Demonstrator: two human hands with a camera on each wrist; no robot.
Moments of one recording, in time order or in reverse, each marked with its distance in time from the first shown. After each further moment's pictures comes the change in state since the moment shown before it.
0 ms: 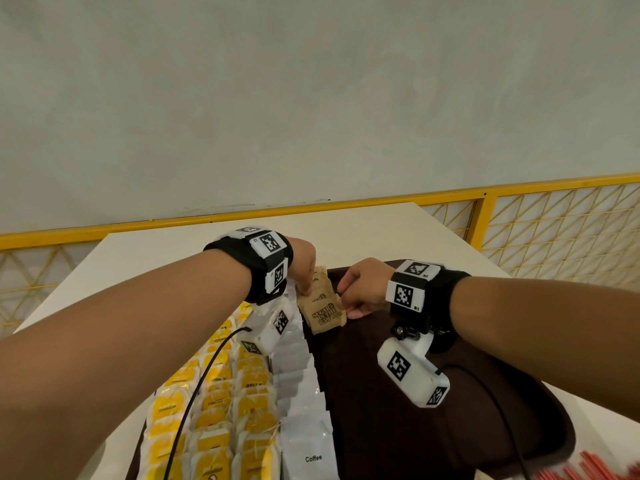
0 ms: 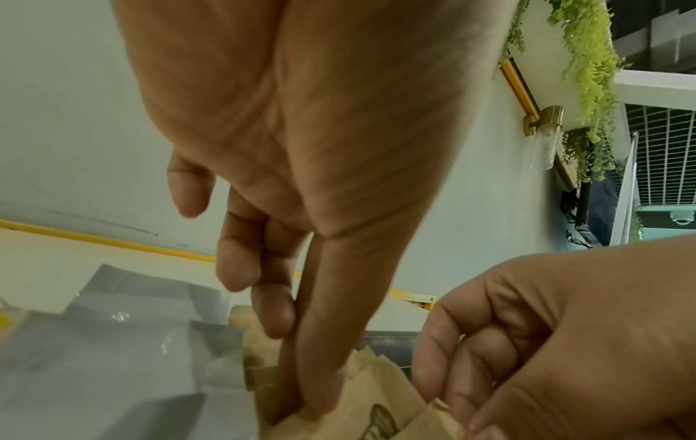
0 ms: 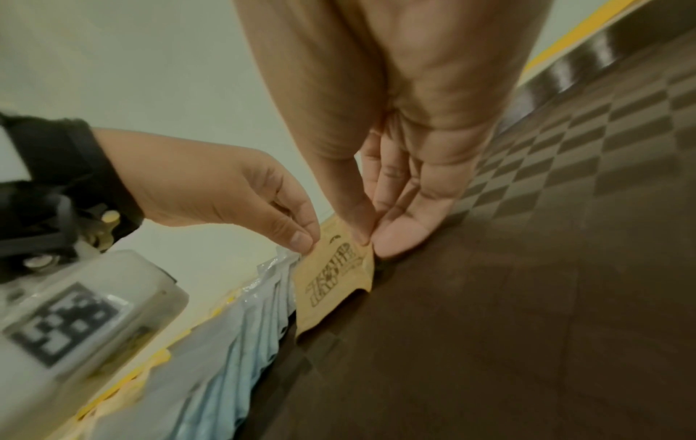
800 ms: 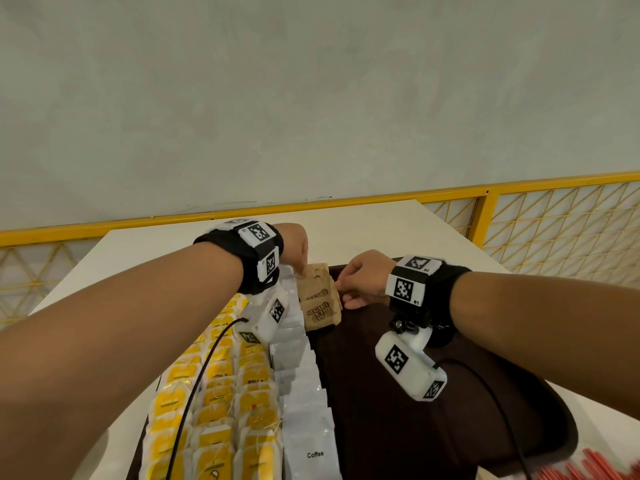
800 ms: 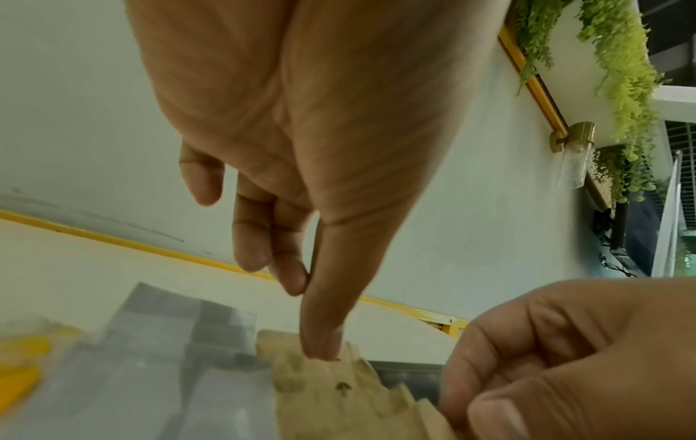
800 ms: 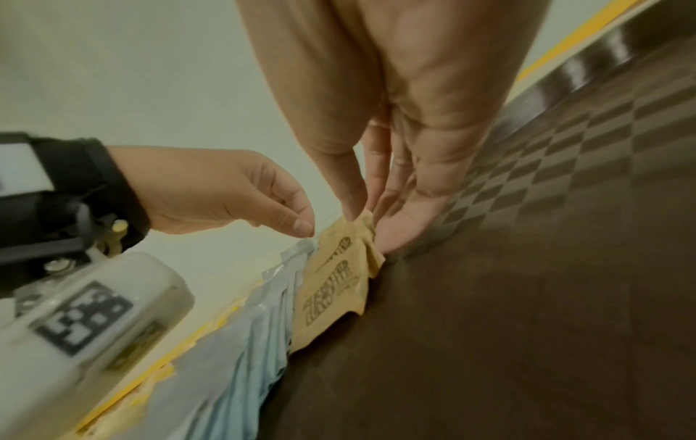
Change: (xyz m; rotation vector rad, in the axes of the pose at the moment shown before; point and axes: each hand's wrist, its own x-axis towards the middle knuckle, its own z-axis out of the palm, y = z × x) left_hand 0.000 -0.017 -0.007 -0.131 0.136 -0.040; right_hand -0.001 -0.011 0.003 0.088 0.048 0.041
